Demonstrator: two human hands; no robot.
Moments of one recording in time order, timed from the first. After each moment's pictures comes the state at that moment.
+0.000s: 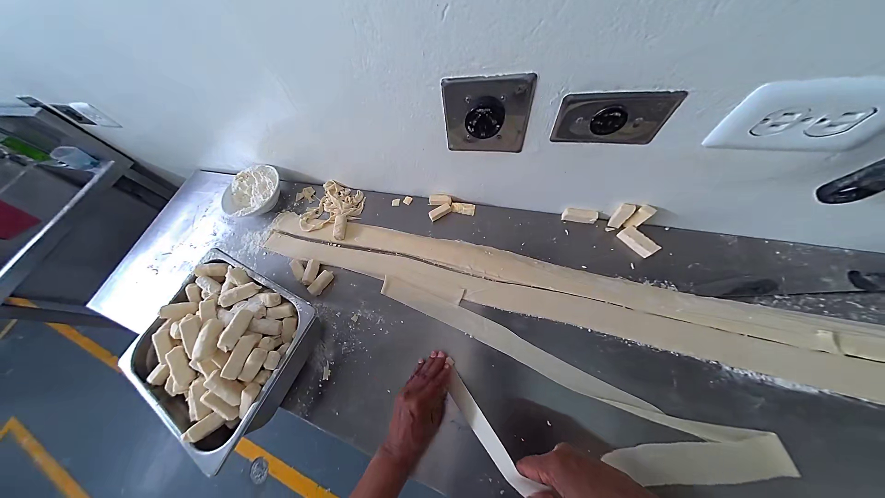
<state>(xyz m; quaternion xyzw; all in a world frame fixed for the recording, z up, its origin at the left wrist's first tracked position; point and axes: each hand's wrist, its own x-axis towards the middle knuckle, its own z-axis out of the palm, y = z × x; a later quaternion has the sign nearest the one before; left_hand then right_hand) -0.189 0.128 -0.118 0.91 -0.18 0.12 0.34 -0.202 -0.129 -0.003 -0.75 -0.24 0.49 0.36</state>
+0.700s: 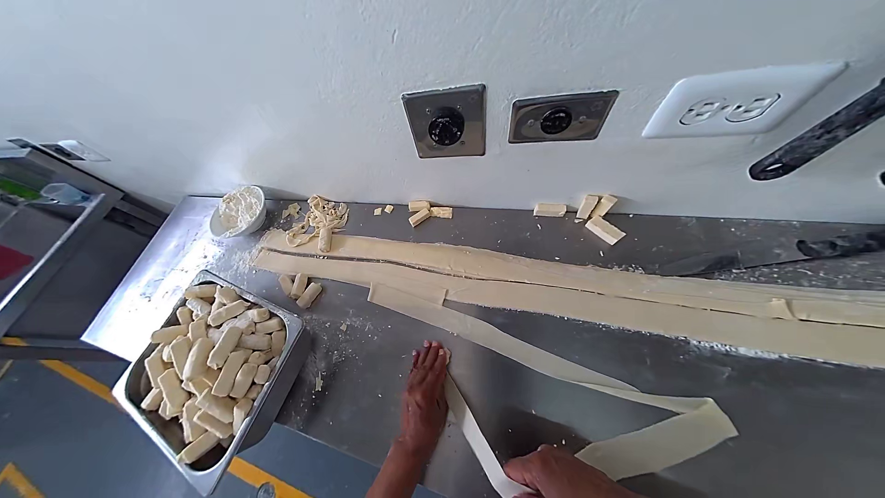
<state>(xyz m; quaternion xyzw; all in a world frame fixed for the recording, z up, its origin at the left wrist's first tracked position) -0.184 0.098 -0.123 0.91 -0.18 0.15 0.35 -0.224 -0.128 -0.018 -0.75 -0.25 0.48 0.39</state>
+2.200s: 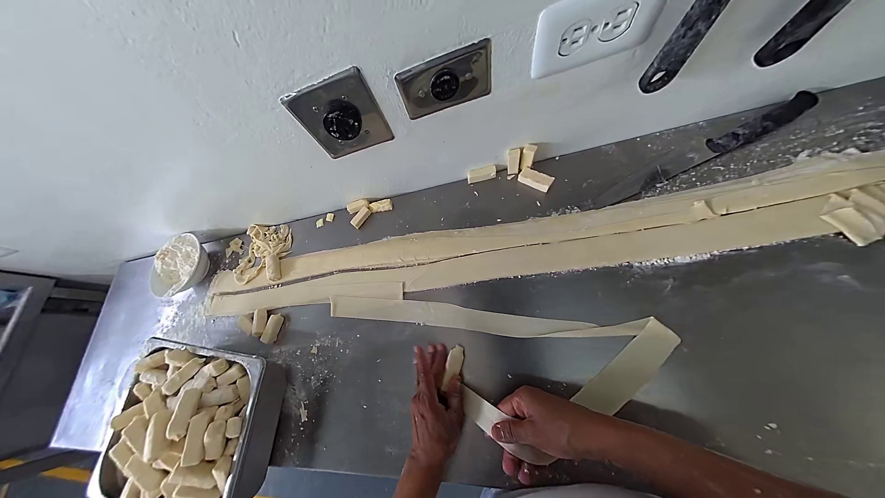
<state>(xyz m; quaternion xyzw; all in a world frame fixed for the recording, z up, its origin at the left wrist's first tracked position) -0.206 0.067 -0.124 0.90 -0.19 0.07 0.39 -0.227 -0.144 -0.058 -0.56 0.06 0.55 0.62</state>
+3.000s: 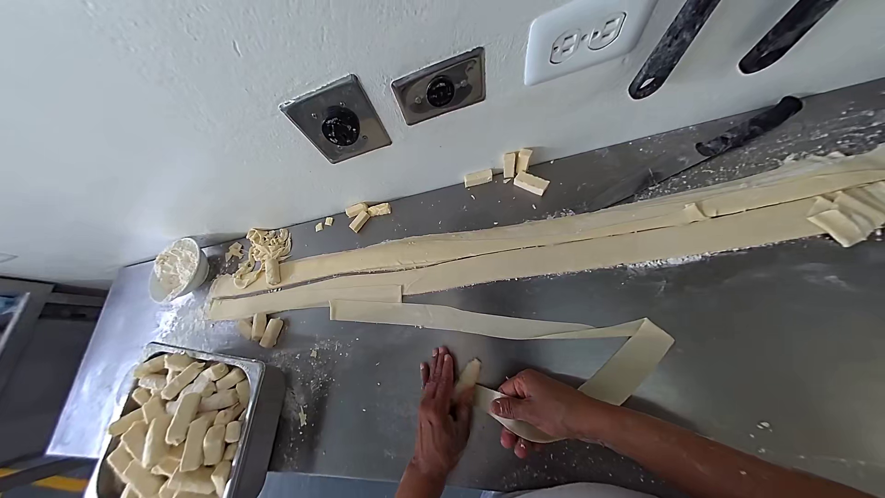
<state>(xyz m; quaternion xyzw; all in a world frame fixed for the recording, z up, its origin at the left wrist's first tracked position) -0.211 0.067 -0.122 0.89 -0.27 0.06 0.37 -0.218 -0.152 -0.064 -0.58 0.11 0.50 0.63</state>
